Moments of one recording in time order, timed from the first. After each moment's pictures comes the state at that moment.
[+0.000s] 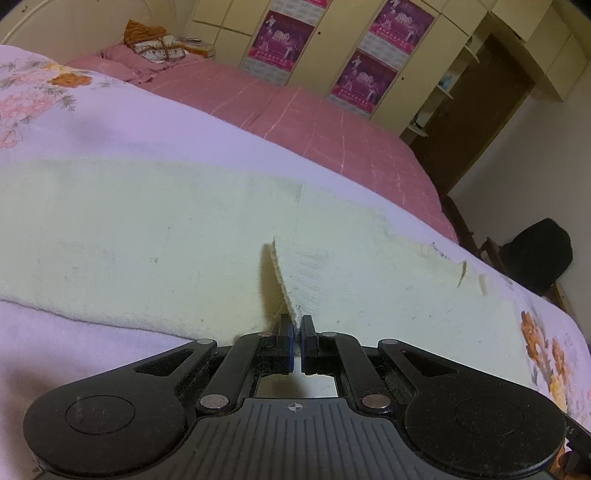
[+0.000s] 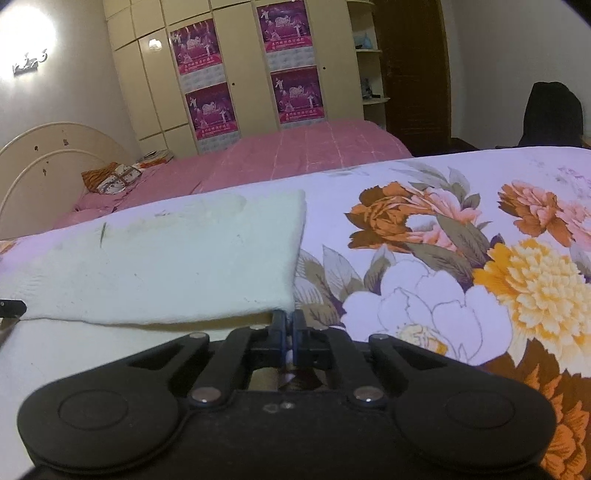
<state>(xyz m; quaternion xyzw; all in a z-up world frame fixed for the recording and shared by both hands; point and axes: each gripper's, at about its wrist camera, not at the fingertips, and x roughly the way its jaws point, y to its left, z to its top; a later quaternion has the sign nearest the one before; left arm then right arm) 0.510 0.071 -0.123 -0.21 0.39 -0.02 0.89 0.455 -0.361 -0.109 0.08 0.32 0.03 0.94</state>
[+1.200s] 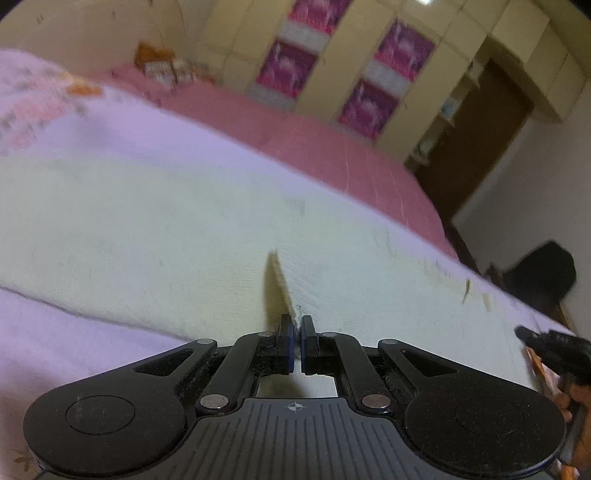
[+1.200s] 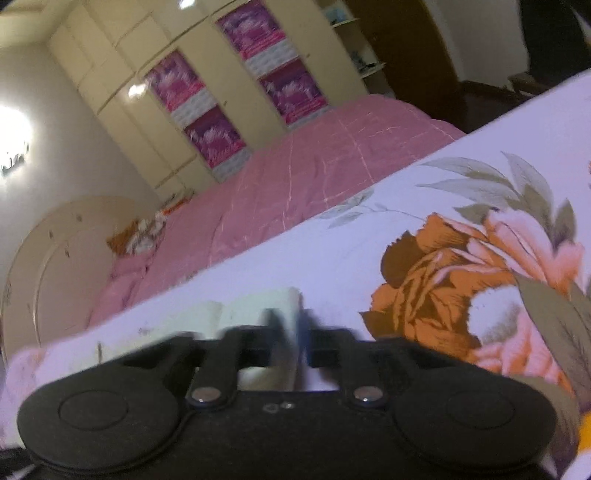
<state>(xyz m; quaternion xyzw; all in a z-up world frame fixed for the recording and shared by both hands) 0.494 0.065 -0.132 -0.21 0.33 0.01 0.92 0.587 -0.413 -0.118 0.22 0.32 0.08 0.92</state>
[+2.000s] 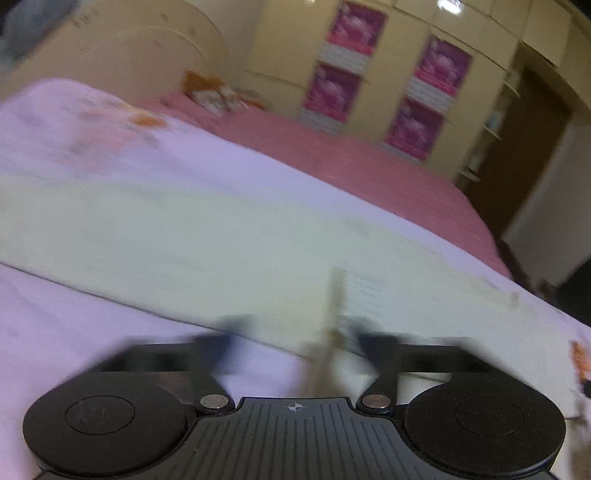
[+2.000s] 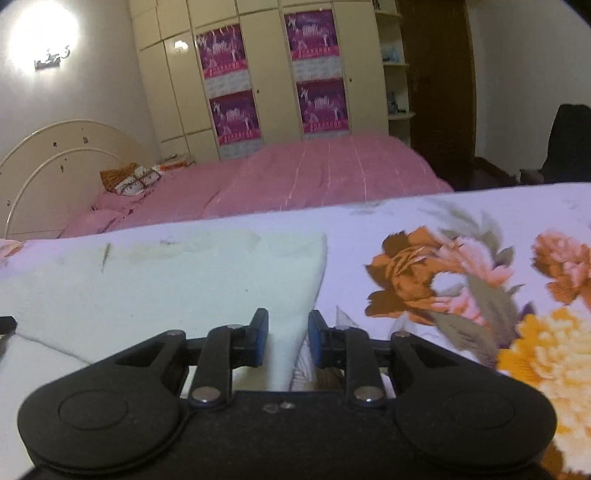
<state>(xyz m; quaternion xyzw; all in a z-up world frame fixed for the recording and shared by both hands) 0.460 0.081 -0.121 -0.17 0.31 0.11 0.93 0.491 -0.365 -0.092 0.05 0.30 0.07 0.95</state>
